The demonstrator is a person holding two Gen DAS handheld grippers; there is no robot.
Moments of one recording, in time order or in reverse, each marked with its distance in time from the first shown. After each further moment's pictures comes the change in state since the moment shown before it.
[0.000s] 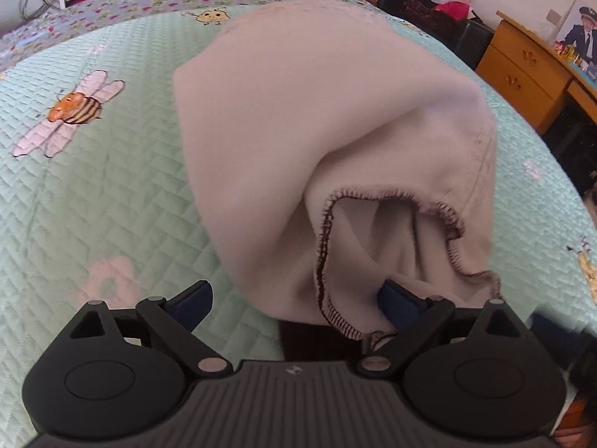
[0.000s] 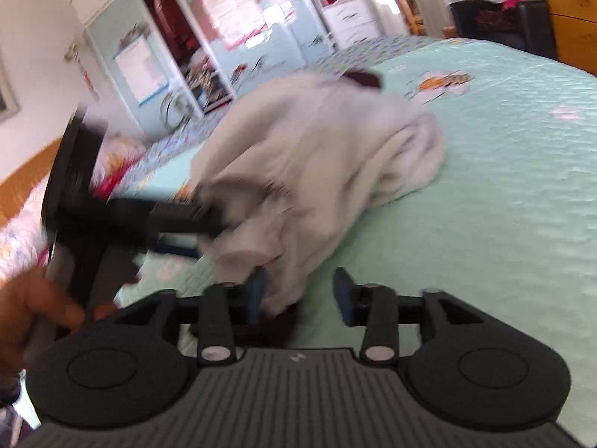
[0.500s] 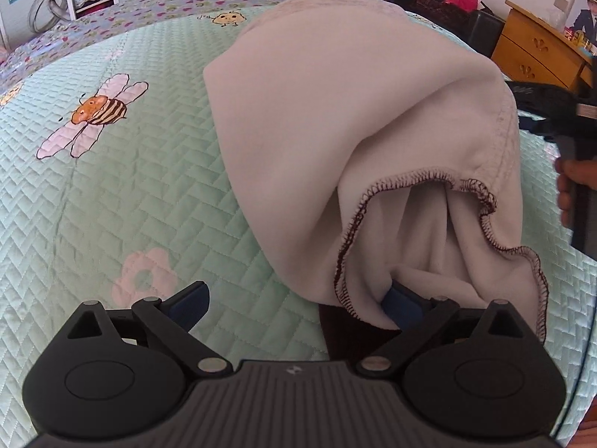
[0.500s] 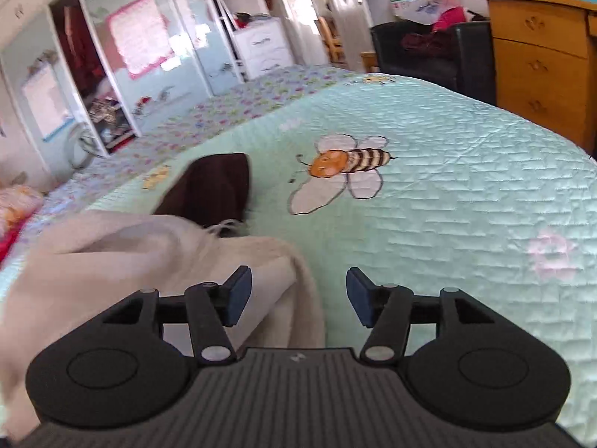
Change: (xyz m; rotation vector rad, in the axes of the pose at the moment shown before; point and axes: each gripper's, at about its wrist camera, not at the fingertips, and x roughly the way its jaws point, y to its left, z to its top) left arm -0.006 0.012 -0.015 0.030 -0.007 0.068; right arm 0.166 -0.110 0.147 0.037 -0.020 -0.292
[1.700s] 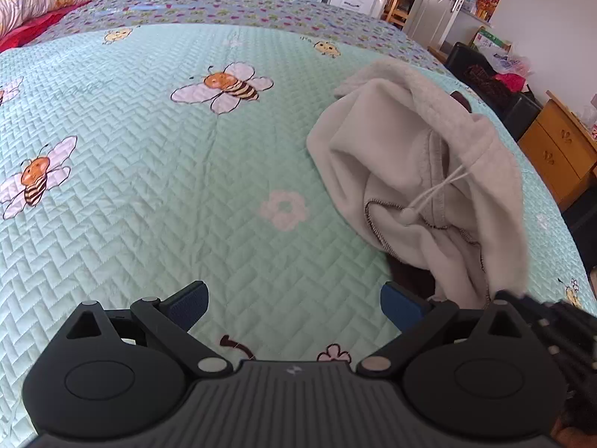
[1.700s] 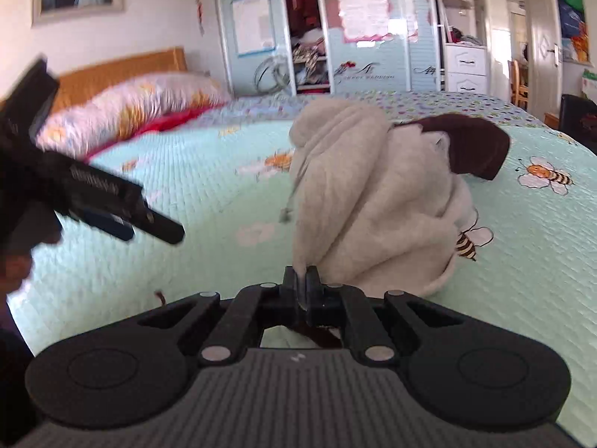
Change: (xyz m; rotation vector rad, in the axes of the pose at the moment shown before) left arm -0.127 0.075 -0.071 -0.280 -0.090 0.013; right arm -0.220 0.132 -0.152 -0.456 -0.013 0.469
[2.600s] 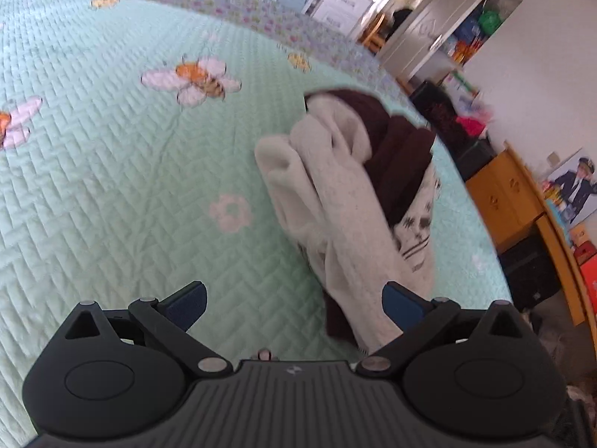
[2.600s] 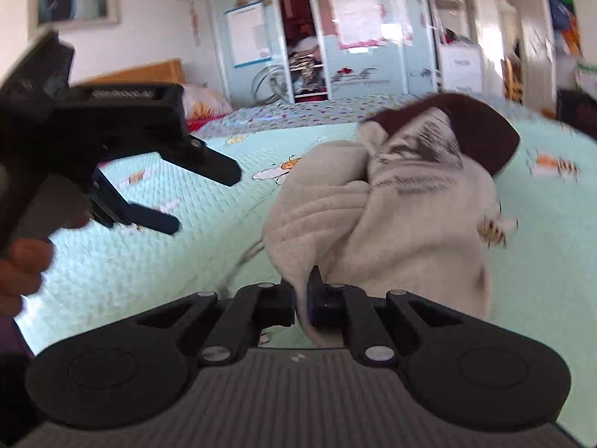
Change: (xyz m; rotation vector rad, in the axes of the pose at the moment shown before) left arm 0.002 0.006 -0.003 -0.160 0.015 -0.224; right arm 0.020 0.032 -0.032 0.086 -0.023 0.012
